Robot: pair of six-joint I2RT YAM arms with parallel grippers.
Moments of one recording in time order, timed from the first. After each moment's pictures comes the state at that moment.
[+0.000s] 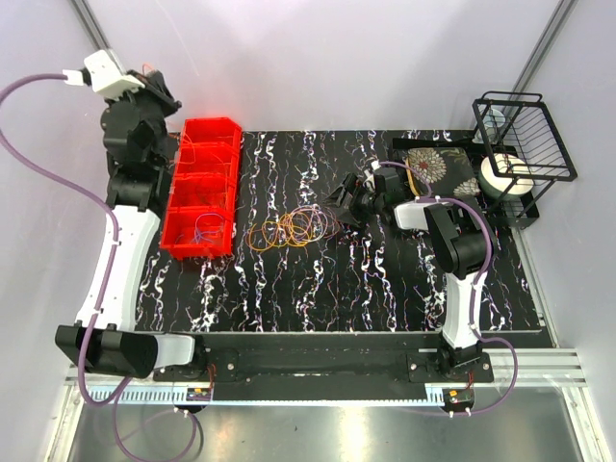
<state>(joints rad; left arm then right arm) -0.10 1.29 1.53 0.07 -0.29 -0.32 0.33 2.08 1.15 0.34 -0.57 0.92</state>
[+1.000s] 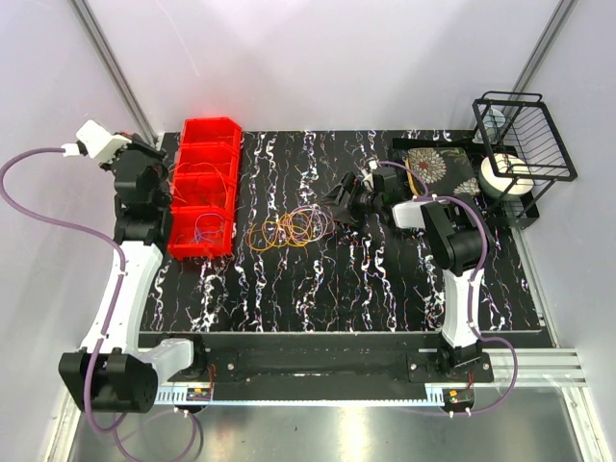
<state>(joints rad) -0.01 1.10 1.07 0.15 -0.57 -0.45 0.33 2.12 1.18 0.38 -0.62 0.96</state>
